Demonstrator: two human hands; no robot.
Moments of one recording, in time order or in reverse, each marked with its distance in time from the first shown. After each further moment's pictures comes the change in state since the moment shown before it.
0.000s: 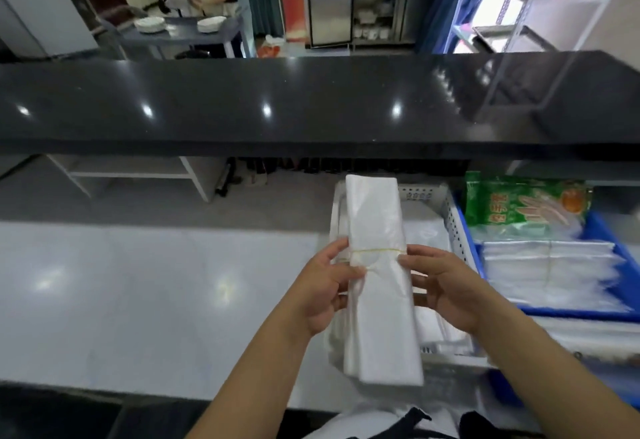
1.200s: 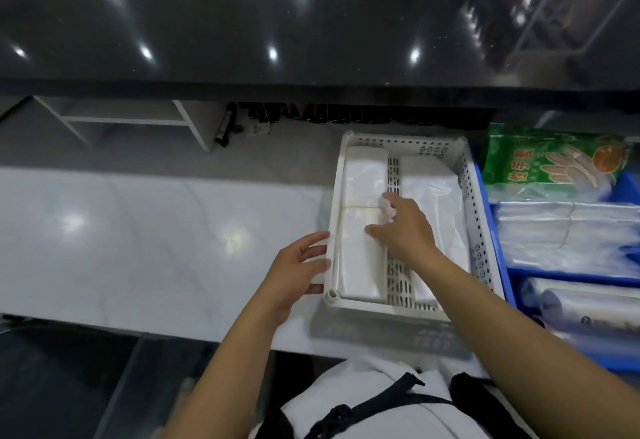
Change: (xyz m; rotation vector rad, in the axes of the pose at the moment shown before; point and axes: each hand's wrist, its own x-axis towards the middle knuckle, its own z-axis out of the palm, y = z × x) left_hand -0.008 -0.052 -0.054 0.208 0.195 -0.025; right_hand 0.072 0.039 0.025 -0.930 0.348 -0.157
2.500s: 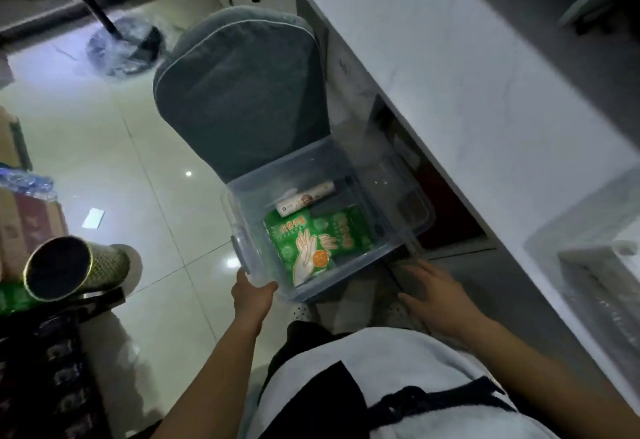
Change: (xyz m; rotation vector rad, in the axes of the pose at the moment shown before) left_hand -0.290 -0.427 -0.101 -0.486 1.146 -0.576; right_hand -0.218 0.055 0.215 -0.937 -0.934 -0.648
